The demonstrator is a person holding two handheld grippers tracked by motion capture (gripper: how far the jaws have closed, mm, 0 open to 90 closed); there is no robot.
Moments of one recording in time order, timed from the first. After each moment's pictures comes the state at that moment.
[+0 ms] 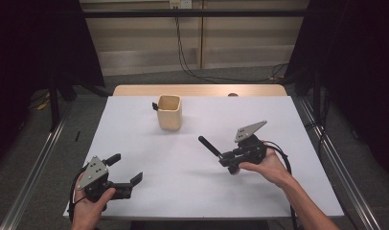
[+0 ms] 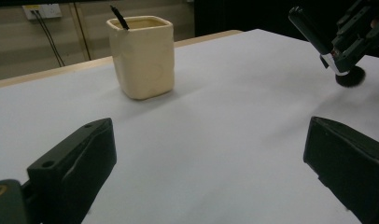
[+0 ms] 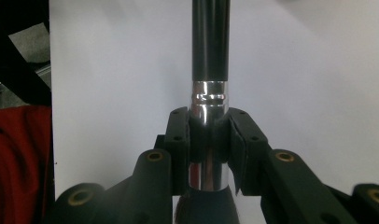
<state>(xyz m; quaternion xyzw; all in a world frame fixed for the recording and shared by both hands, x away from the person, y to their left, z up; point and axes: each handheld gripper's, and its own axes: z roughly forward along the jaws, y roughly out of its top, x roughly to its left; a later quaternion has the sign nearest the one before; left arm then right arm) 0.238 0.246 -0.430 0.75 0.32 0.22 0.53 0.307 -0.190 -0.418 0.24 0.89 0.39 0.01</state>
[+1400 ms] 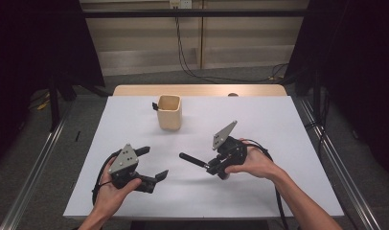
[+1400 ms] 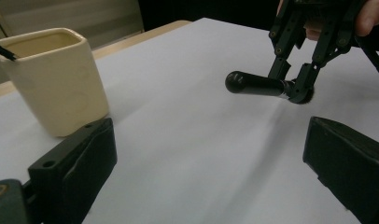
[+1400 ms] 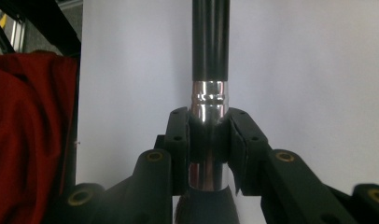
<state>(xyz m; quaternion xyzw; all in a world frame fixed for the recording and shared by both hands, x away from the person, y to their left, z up) 0.264 0.183 -0.414 0.80 0.24 0.15 0.53 0.315 -0.139 -0.413 0.13 0.94 0.31 -0.04</state>
